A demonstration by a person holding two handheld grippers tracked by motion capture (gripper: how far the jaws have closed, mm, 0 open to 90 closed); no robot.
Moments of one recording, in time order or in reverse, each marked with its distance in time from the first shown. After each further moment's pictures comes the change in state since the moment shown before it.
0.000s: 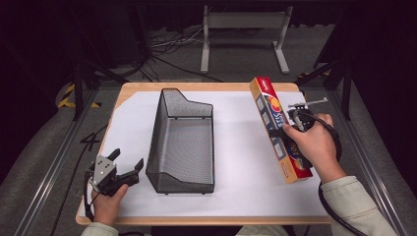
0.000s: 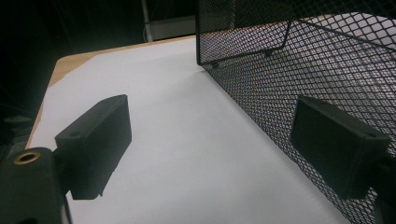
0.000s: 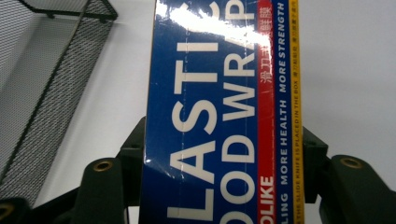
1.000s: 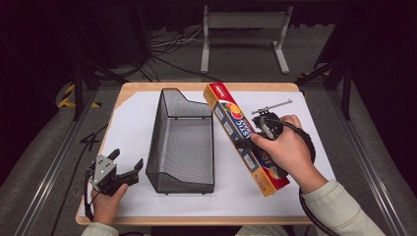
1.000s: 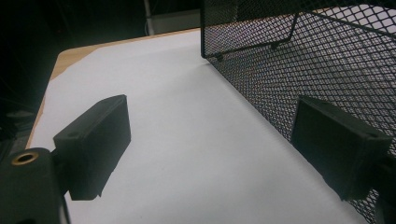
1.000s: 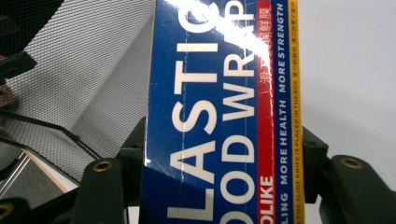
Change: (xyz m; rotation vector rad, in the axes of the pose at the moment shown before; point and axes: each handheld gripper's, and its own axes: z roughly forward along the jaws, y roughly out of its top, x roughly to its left) left arm 0.003 -0.003 0.004 0.022 0.009 0.003; right arm 0.099 -0.002 -0.011 0.041 0.194 -0.199
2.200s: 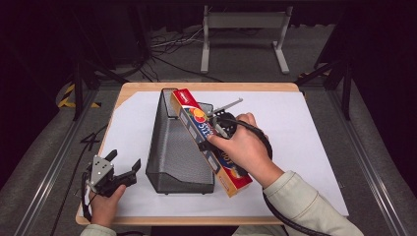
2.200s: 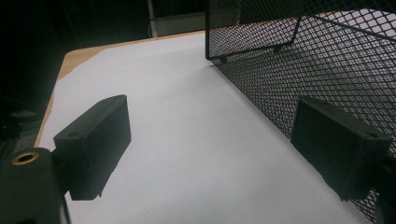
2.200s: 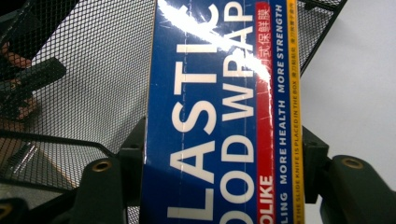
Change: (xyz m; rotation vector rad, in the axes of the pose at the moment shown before) left arm 0.003 -0.001 -0.006 -0.014 0.011 -0.013; right arm 0.075 0.033 0.056 0.083 0.011 -0.033
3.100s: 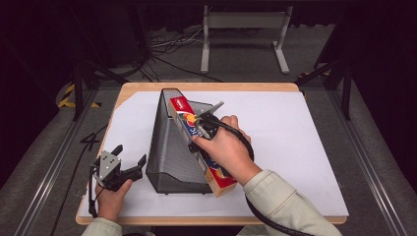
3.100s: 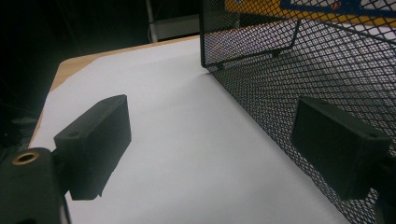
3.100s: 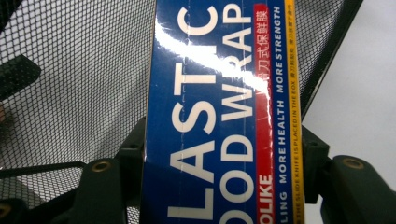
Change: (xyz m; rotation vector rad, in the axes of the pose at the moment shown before) left arm -0.008 0.008 0.016 -0.005 0.003 0.025; right arm 0.017 0.011 0.040 0.082 -0.089 0.060
